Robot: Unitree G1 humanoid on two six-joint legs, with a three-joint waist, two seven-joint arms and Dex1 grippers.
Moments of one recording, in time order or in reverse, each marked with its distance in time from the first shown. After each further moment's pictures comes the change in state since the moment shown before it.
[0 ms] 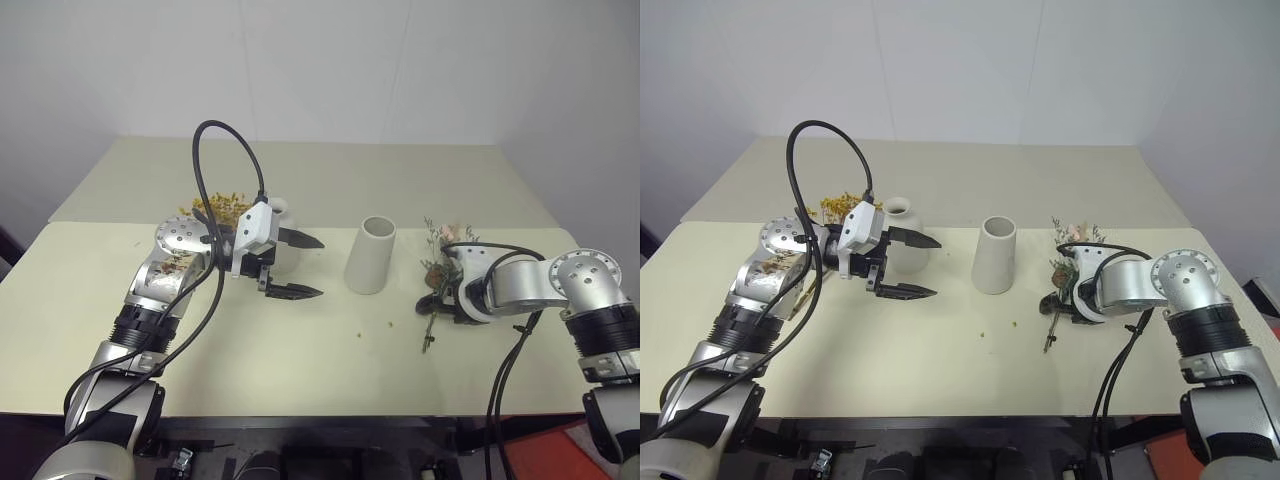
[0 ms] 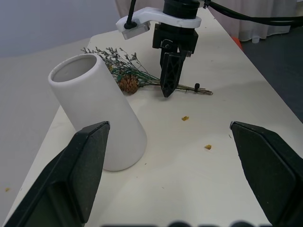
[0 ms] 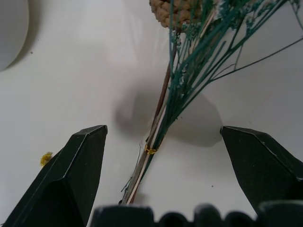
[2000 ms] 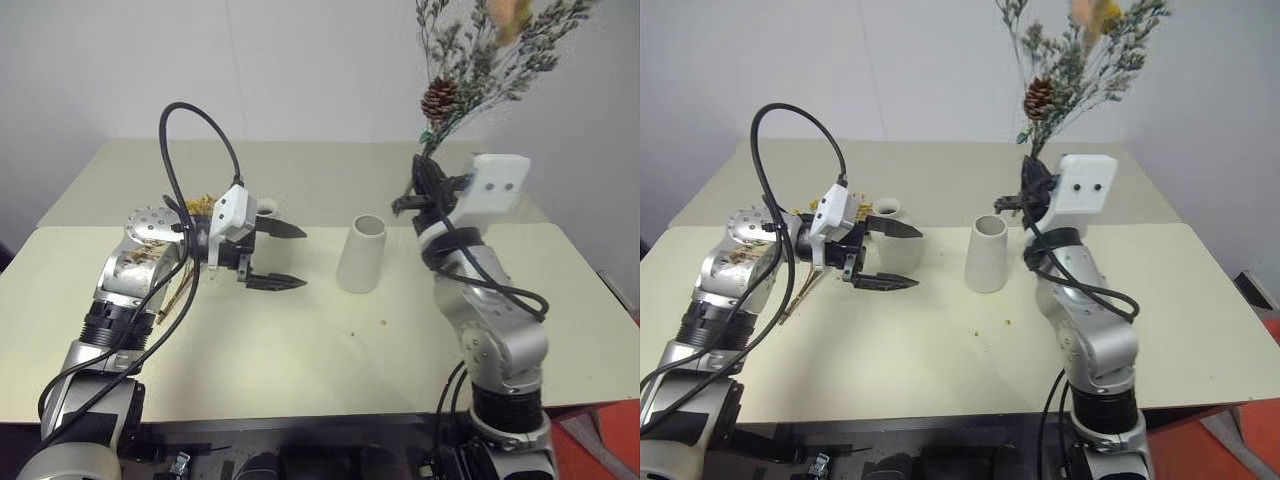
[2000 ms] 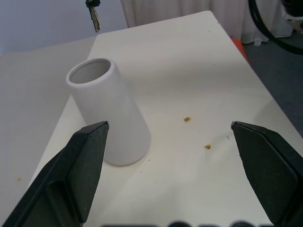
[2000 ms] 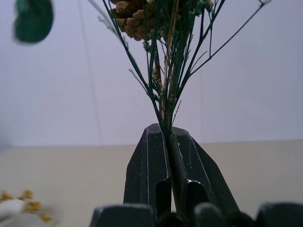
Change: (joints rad) left arm 0.000 0.099 0.060 -0.058 -0.049 0.116 -0.007; right arm 0.231 0.637 -0.158 -0.790 -1.342 -0.849 0.548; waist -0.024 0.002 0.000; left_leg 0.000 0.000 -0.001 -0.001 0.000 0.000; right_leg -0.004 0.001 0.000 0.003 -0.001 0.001
